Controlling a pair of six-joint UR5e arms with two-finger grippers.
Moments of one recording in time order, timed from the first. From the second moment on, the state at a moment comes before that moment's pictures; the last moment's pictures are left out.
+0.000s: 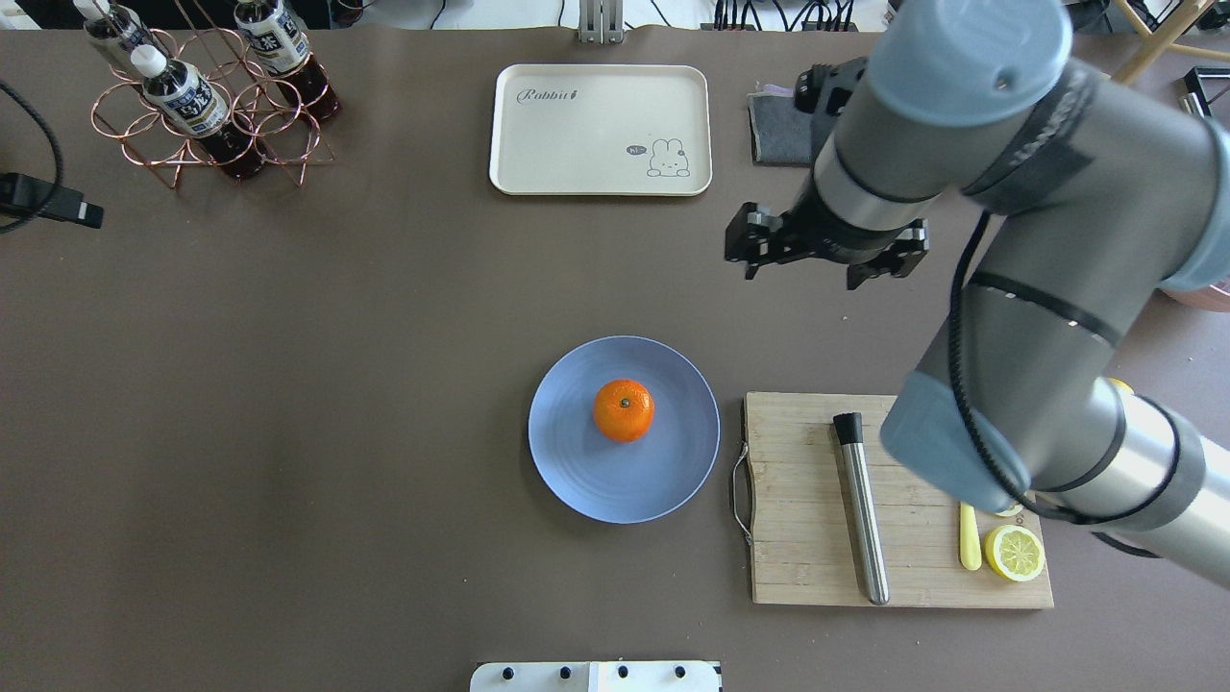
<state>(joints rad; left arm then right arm) -1.21 -1.59 -1.85 -2.06 -2.25 -0.62 0.78 -0.98 2.06 -1.98 2.00 1.07</state>
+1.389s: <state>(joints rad) -1.63 -1.54 -1.77 -1.61 -2.32 0.18 1.59 -1.54 1.79 -1.96 2.26 -0.20</state>
